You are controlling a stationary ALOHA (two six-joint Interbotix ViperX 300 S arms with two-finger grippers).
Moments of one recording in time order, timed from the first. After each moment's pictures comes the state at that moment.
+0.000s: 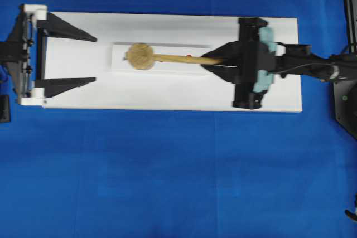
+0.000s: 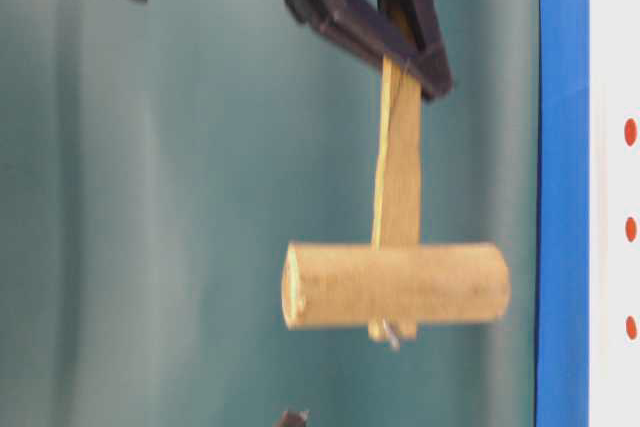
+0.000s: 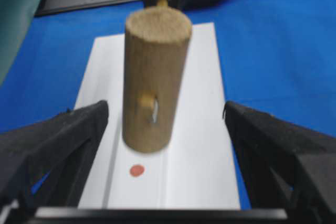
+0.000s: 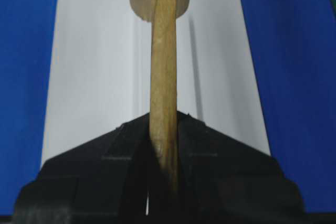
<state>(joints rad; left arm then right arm) 0.05 -0.69 1.12 -0.02 -0.27 0.20 0.01 -0.31 0.86 1.29 -0.25 -1.29</state>
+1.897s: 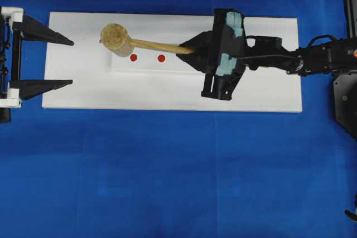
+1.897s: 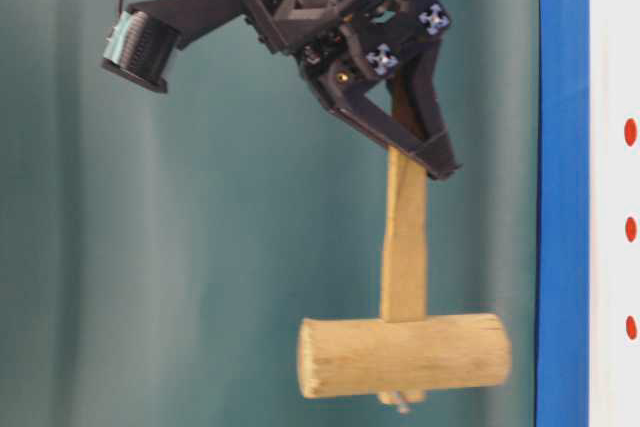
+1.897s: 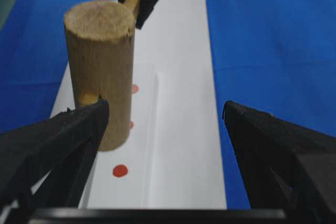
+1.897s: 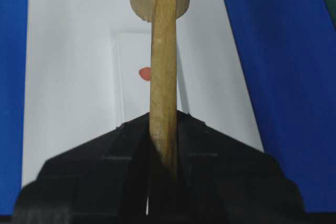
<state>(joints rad) 0.05 -0.85 1.18 -0.02 -0.10 0.14 -0.03 -0.11 0.68 1.35 -0.25 -1.29</state>
